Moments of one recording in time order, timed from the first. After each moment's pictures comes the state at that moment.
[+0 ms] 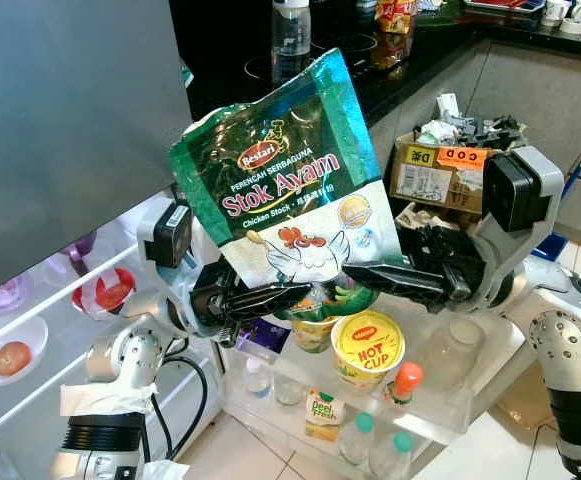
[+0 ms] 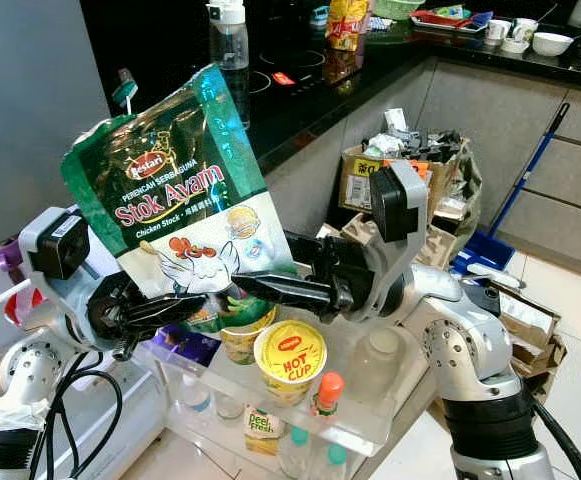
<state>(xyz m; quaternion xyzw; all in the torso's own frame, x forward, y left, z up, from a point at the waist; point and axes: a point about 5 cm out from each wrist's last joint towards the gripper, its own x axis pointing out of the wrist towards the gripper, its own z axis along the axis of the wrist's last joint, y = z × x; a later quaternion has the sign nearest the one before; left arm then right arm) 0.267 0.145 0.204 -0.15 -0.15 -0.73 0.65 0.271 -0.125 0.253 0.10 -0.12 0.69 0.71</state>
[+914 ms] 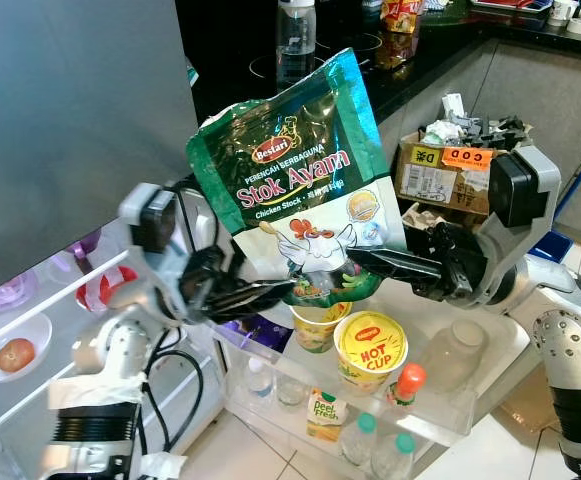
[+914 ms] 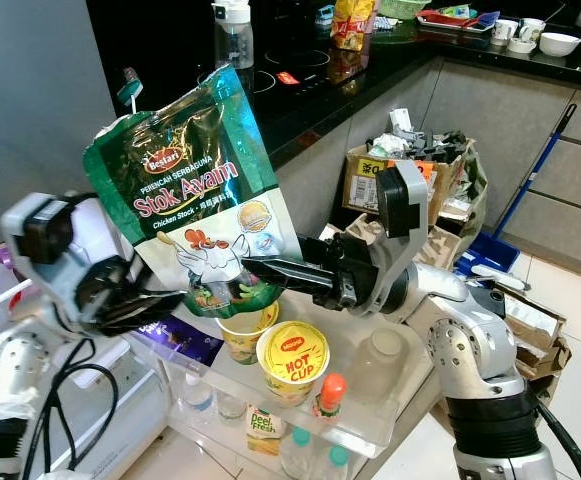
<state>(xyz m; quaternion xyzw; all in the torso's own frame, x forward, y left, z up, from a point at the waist) 0.274 0.177 0.222 -0.17 -0.18 -0.69 0.68 0.276 -0.139 0.250 0.10 -0.12 0.67 0.73</state>
